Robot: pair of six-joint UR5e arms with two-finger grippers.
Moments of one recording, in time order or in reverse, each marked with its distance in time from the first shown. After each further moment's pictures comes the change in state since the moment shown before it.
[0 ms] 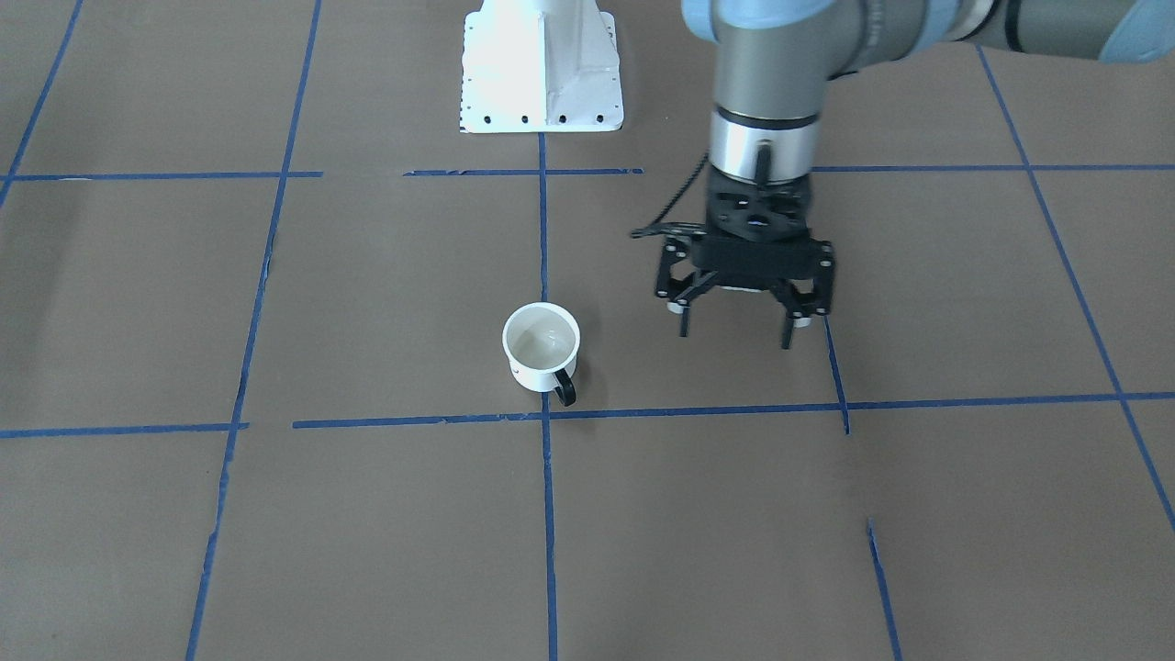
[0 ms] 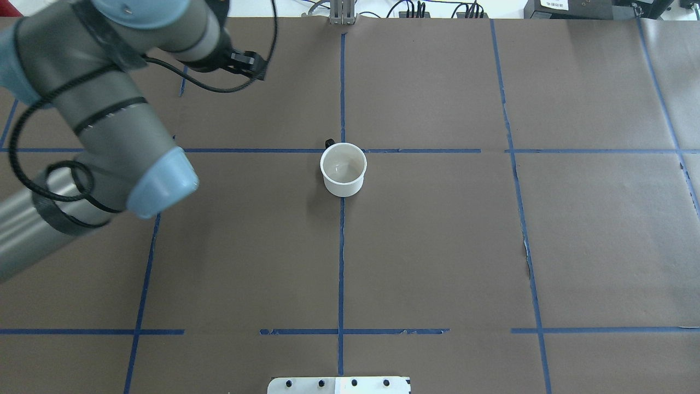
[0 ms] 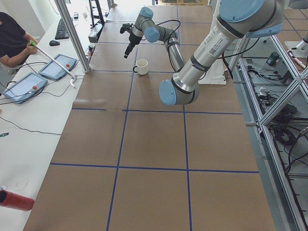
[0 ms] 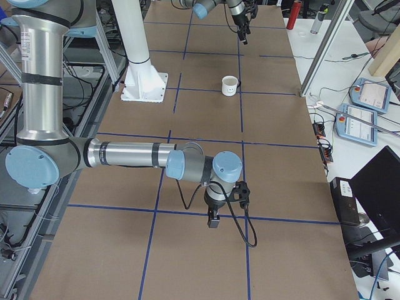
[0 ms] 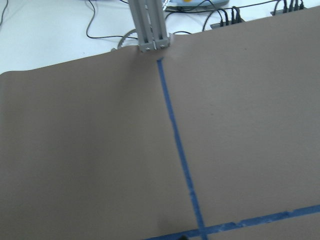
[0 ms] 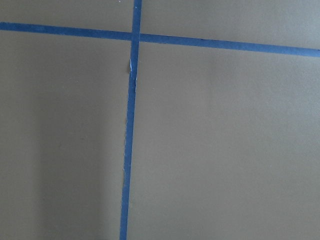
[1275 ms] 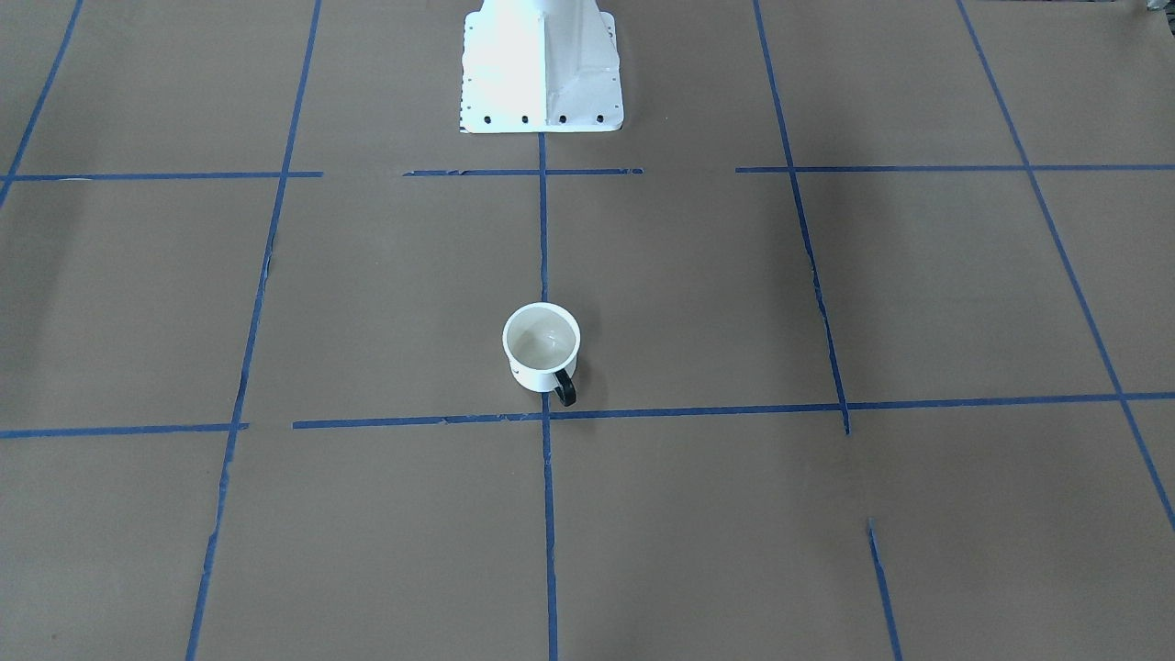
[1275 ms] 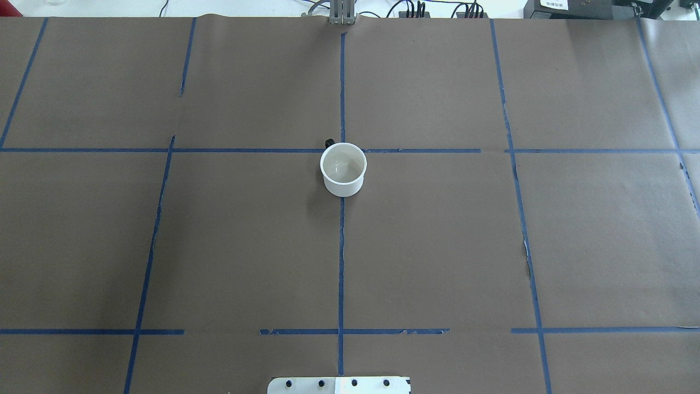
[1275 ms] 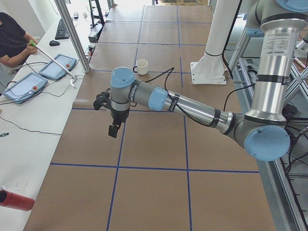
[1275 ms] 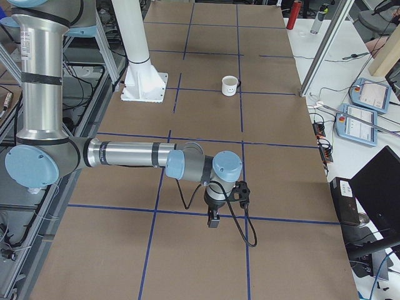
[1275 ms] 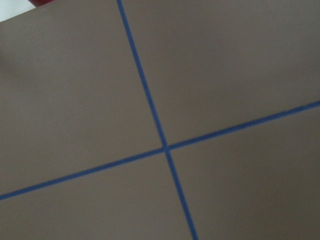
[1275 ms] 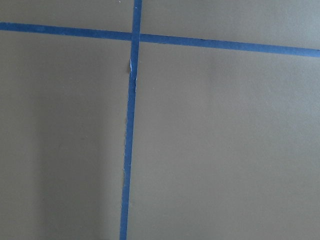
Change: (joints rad) left arm -0.758 0.763 0.080 -0.035 -0.474 0.925; right arm 0.000 0.000 0.000 0.000 0.000 0.000
